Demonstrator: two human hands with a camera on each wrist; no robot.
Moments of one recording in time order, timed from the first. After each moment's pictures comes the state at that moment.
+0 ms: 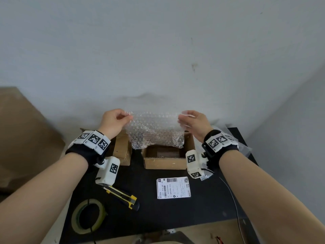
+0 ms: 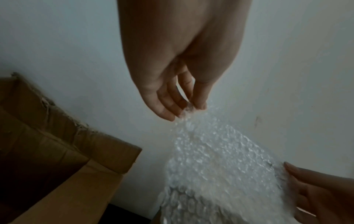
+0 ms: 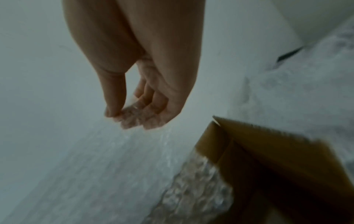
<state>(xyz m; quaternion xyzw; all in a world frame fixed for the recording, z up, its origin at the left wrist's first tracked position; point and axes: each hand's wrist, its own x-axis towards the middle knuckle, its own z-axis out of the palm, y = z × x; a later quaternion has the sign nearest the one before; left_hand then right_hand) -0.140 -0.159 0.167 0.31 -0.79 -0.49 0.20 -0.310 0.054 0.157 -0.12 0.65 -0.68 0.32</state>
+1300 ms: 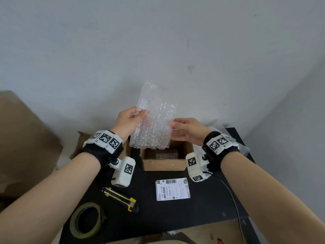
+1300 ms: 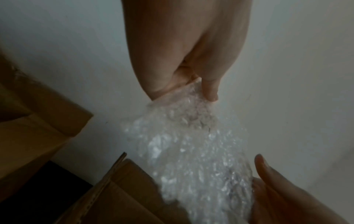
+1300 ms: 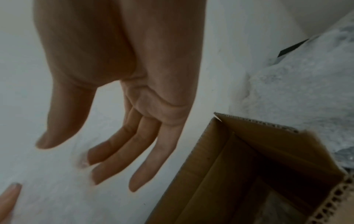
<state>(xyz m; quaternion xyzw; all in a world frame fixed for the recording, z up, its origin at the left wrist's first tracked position) -0.167 -0.120 0.177 0.26 -0.70 -0.64 0.19 -0.299 0.058 0.169 -0.16 0.61 -0.60 0.48</state>
